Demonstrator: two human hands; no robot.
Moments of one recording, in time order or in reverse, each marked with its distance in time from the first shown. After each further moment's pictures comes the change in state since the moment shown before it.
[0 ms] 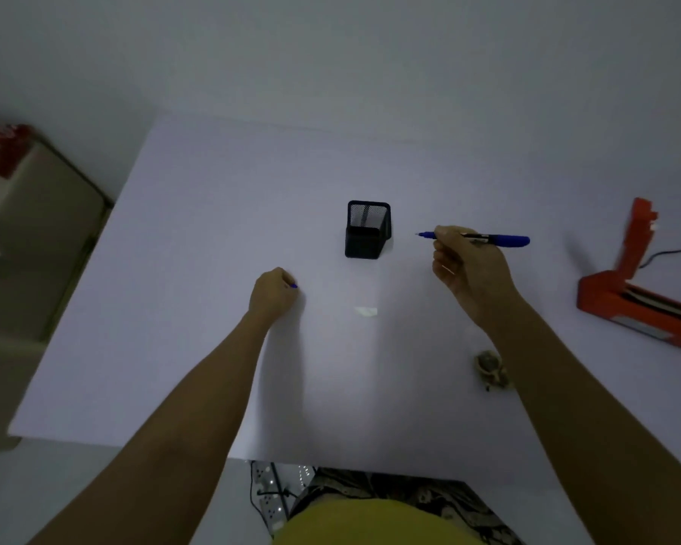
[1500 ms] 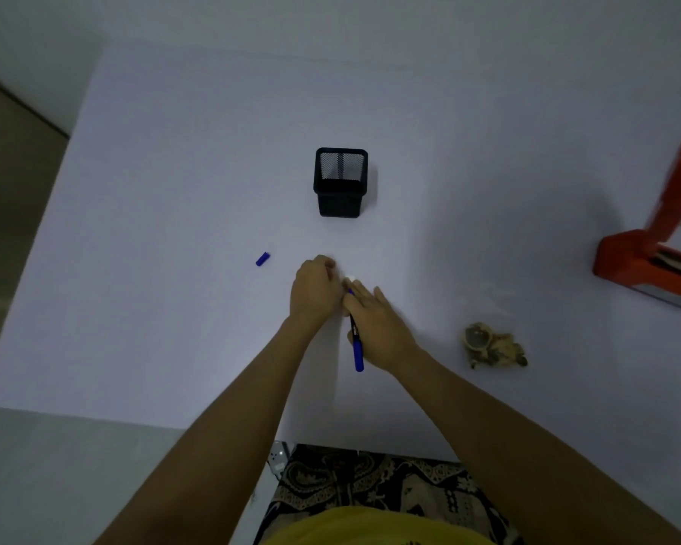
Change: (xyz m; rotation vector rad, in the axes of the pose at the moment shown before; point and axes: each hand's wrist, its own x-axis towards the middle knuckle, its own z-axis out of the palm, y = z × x) left_hand -0.048 0.062 0.111 0.000 0.026 0.099; right_hand 0.026 0.190 -0.050 -1.472 -0.532 -0.567
